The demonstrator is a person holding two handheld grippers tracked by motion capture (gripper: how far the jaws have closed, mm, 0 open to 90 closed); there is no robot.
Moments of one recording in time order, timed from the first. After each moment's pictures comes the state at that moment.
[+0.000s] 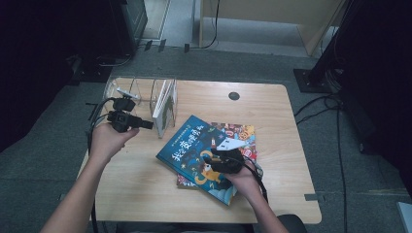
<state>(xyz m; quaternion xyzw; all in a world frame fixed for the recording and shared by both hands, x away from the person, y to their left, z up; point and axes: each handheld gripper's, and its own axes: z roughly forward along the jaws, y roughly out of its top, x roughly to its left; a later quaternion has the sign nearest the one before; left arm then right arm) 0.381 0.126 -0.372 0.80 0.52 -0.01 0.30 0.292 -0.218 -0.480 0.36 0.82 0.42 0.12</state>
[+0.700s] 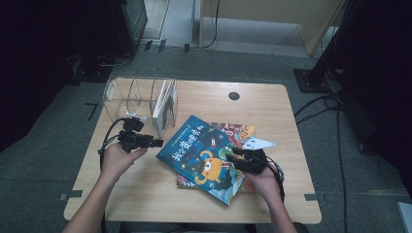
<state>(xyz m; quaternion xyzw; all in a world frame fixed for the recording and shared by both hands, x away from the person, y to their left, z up) 0.360 0.115 -0.434 0.81 0.48 -0.02 0.33 0.285 -0.283 -0.480 0.40 0.80 0.43 0.14</state>
